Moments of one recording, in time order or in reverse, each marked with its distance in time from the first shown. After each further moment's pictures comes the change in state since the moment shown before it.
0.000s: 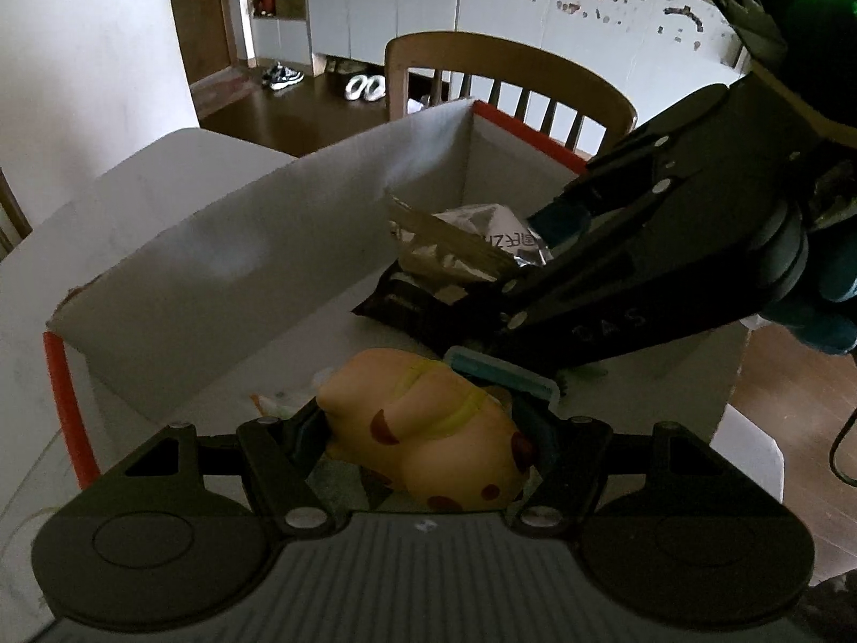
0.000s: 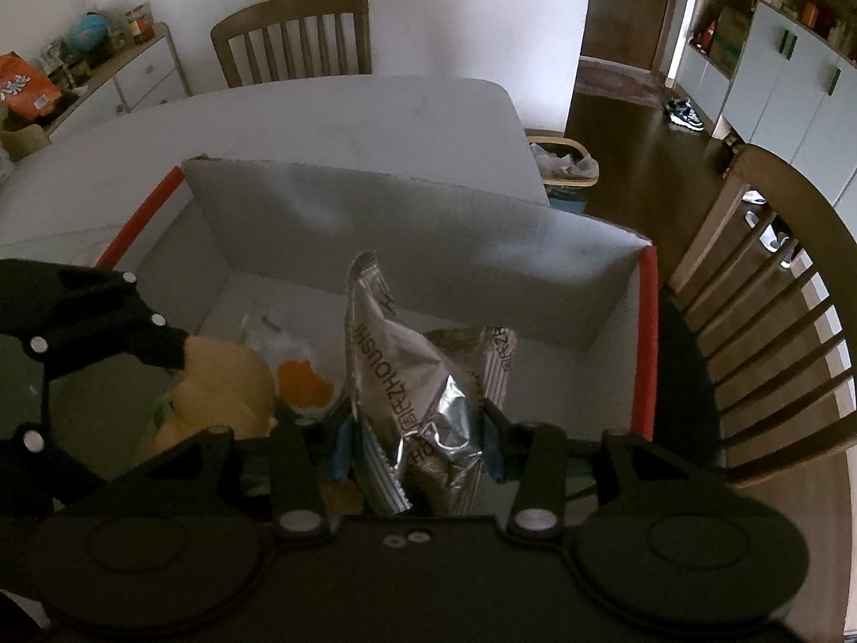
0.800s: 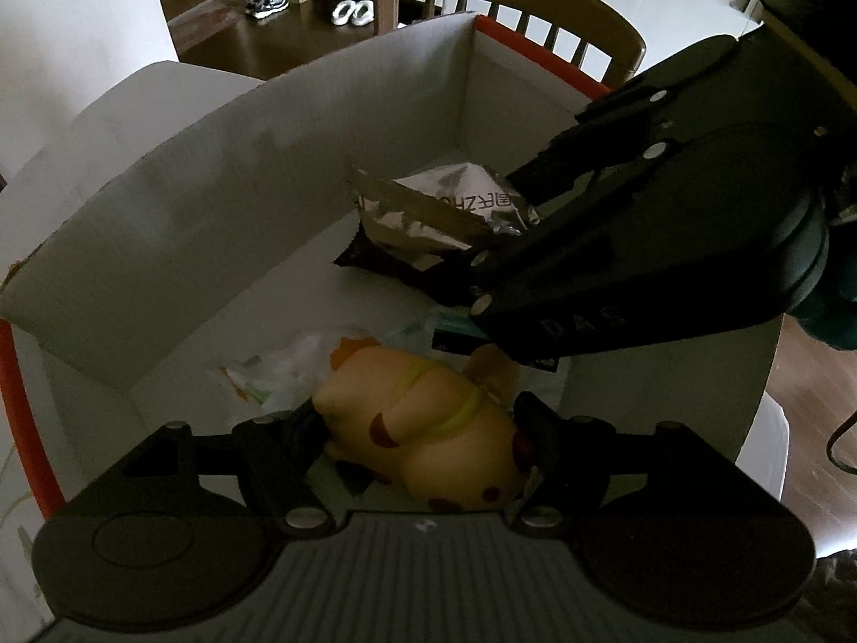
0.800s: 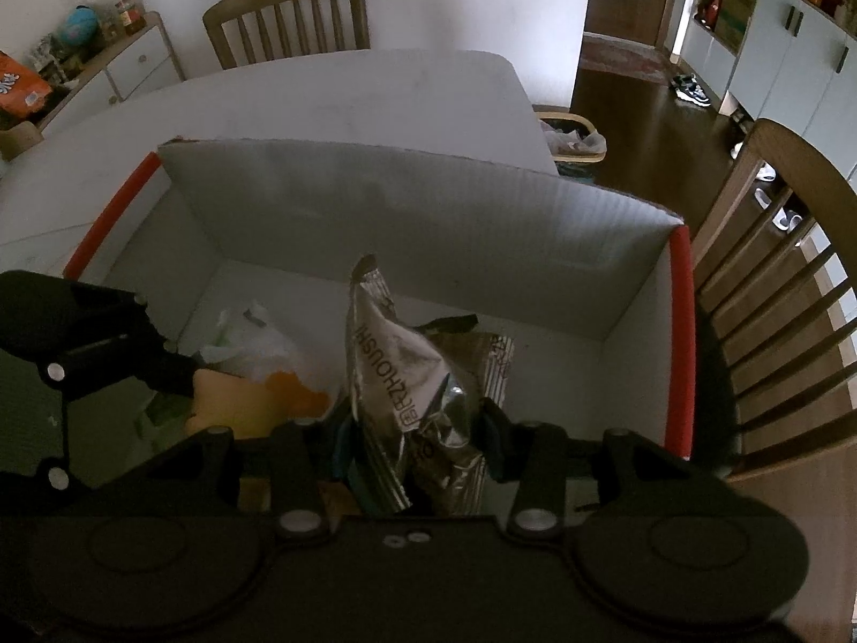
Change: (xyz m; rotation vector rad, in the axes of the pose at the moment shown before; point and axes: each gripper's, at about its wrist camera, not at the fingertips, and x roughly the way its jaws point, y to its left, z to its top) left arm 0.022 0.003 0.005 0.003 0.184 -0.024; right arm 0.022 -0.001 0.003 0.022 0.052 0.018
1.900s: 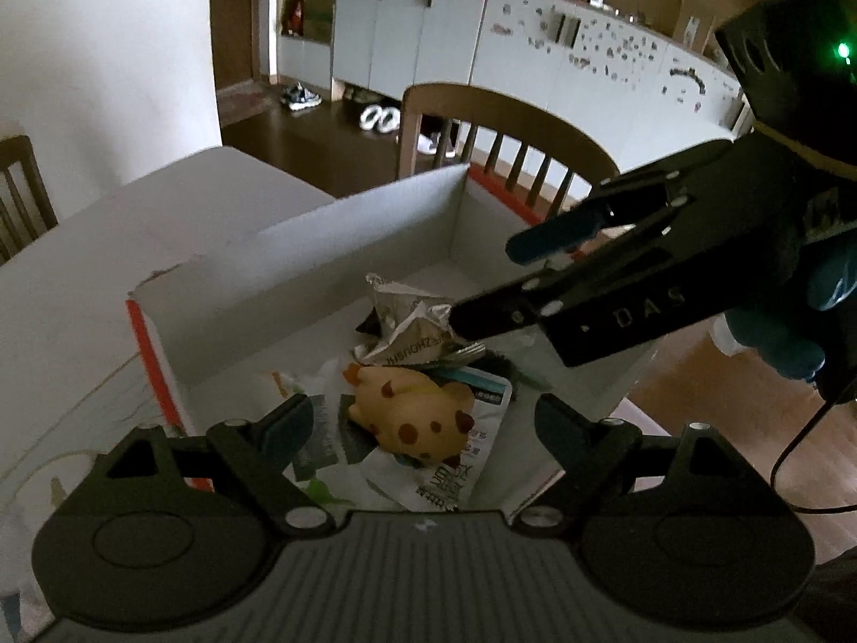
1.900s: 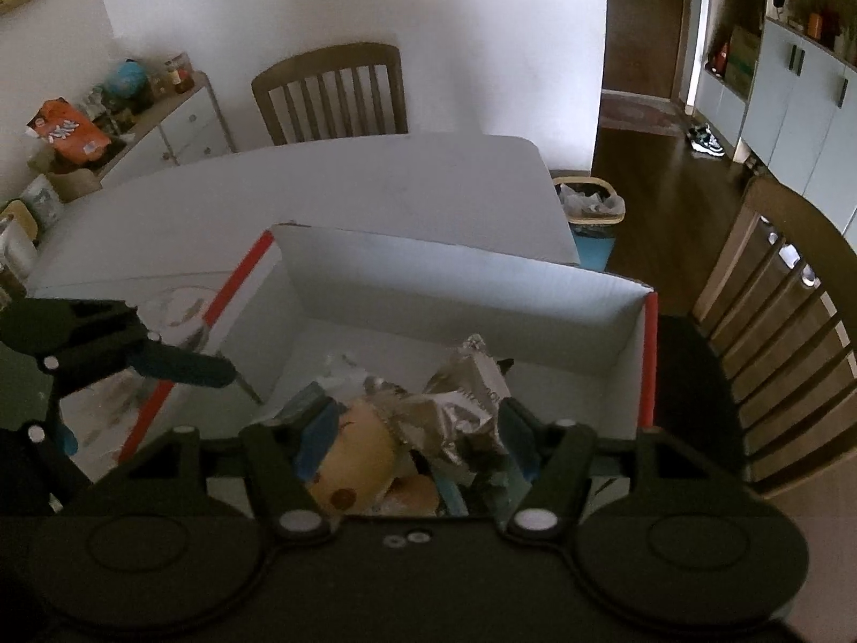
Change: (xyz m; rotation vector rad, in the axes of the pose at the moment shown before) left arm -0.090 -0.005 -0.039 -0.107 -0.280 -0.007; right arm -0.092 0.018 -0.008 -0.001 -0.150 0.070
